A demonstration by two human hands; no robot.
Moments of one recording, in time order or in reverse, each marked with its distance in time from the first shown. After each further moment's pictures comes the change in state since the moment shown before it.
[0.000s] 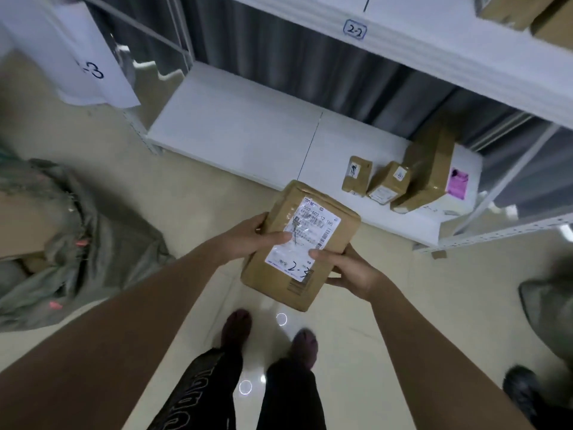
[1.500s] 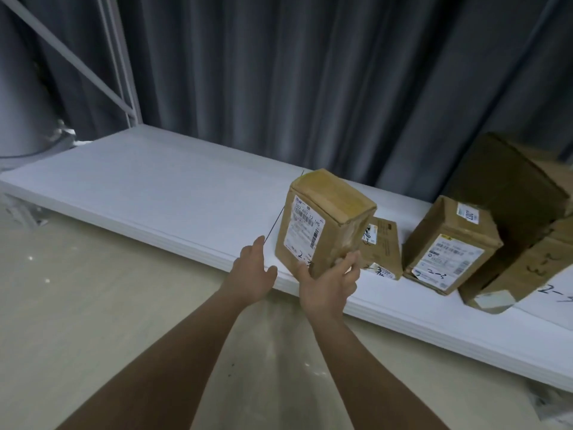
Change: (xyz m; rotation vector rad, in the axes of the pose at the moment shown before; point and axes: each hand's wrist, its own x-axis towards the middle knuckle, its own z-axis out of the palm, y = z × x) left_hand 0.545 -0.204 0.045 0.474 0.632 0.366; right_hand 0.550 0.132 -0.141 -0.207 0.994 -0.642
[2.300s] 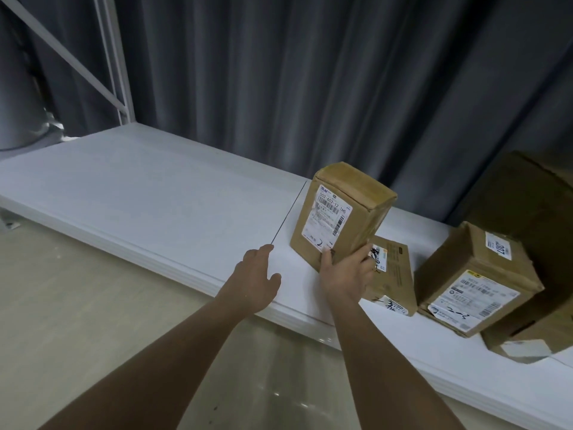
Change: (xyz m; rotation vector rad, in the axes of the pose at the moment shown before) left_hand 0.057 0.004 0.001 0.022 -0.013 0.010; right_hand 0.111 -0.010 0.028 -0.155 0.093 -0.001
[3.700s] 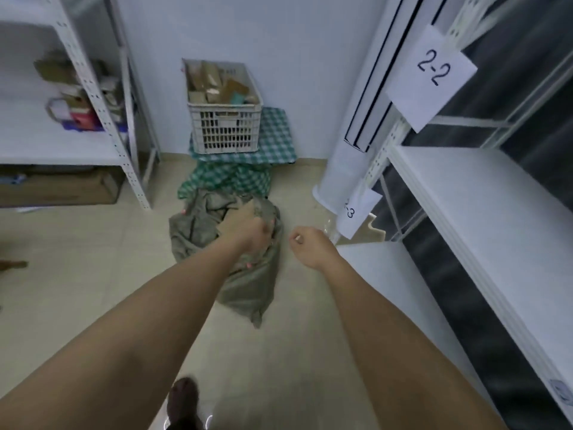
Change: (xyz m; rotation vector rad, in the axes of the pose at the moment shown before) left_hand -0.483 0.184 -0.772 0.106 0.318 -0.844; right_hand -0.461 -0.739 -0.342 -0.328 -1.427 -1.226
